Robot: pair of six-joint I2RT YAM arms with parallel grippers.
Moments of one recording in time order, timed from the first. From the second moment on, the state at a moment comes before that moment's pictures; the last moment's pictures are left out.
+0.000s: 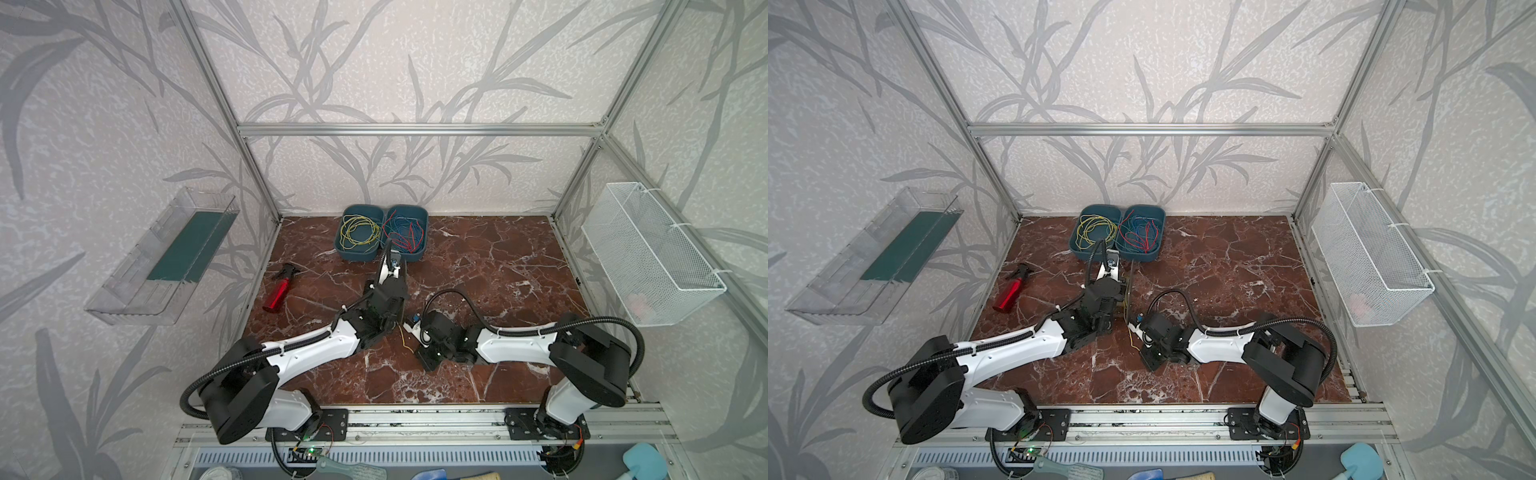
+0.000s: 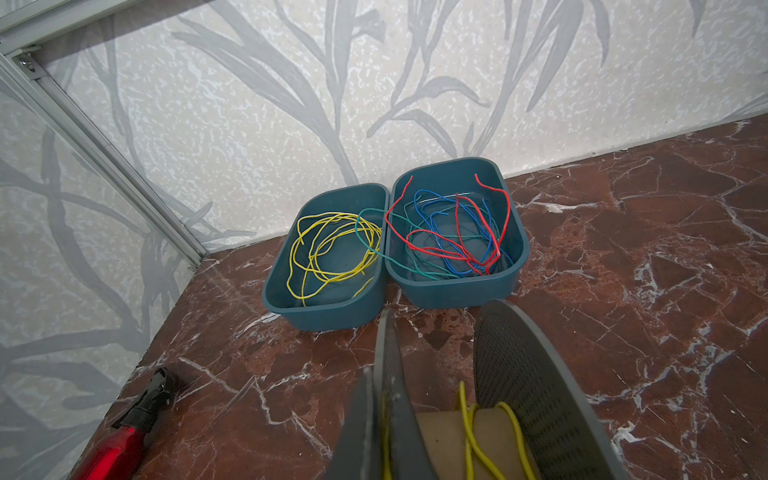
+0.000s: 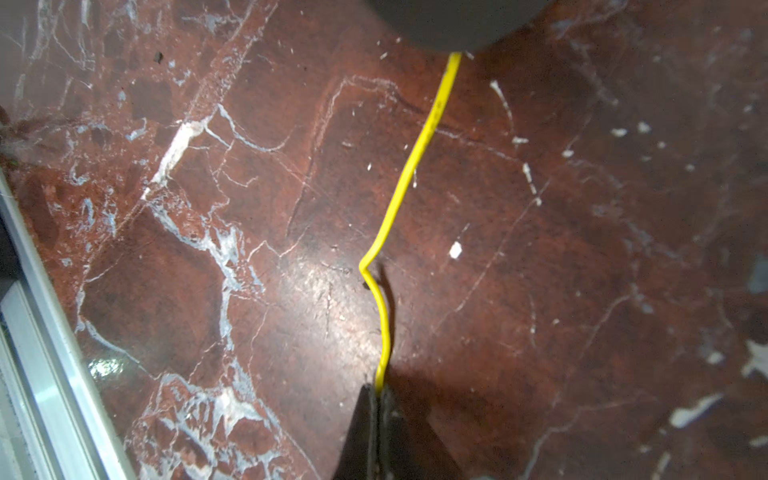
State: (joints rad) left arm -0.82 1.37 0.74 0.26 -0.84 -0.02; right arm 1.03 1.63 0.74 -0.07 -0.16 0.30
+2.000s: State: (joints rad) left arm -0.80 1.44 0.77 0.33 -0.90 0.00; right arm 1.03 1.74 0.91 -0.25 -0.03 0.21
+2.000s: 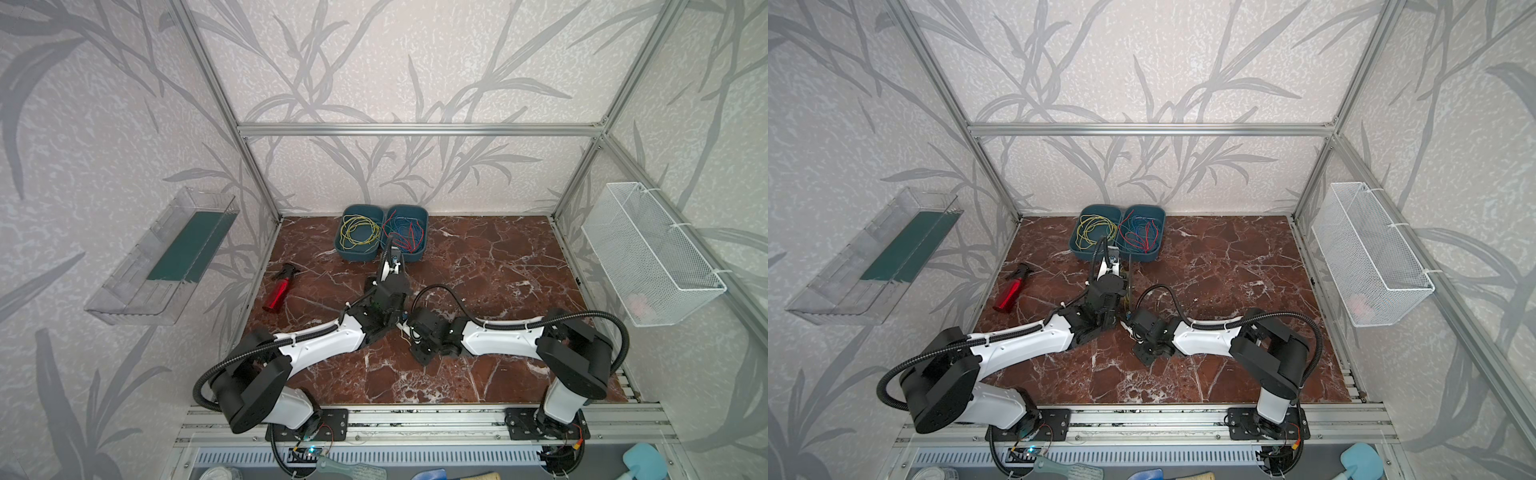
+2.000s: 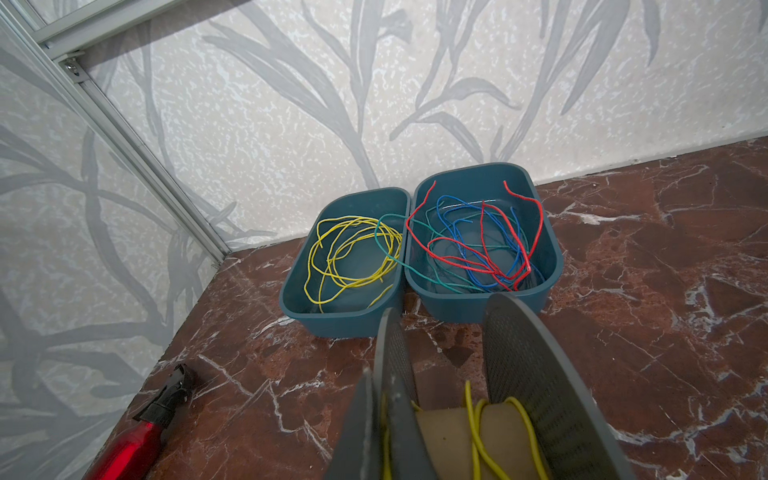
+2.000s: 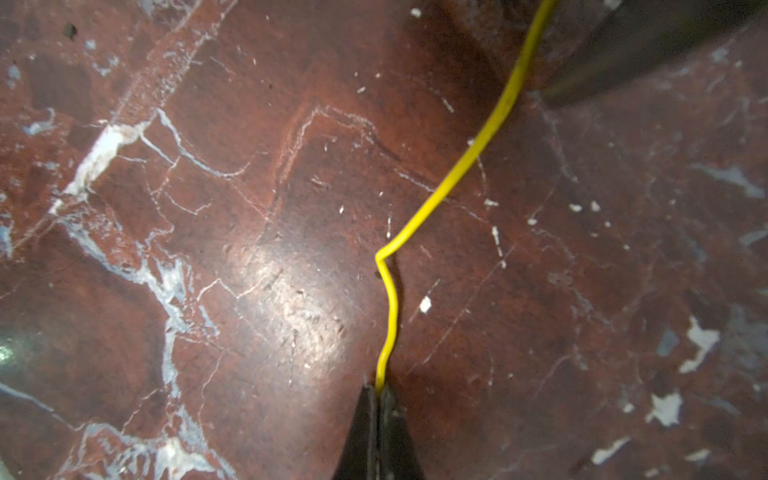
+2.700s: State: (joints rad) left arm -0.80 1.43 0.77 0.31 -0.85 0.01; right arm 1.07 1.32 0.64 -0.19 -0.09 0.30
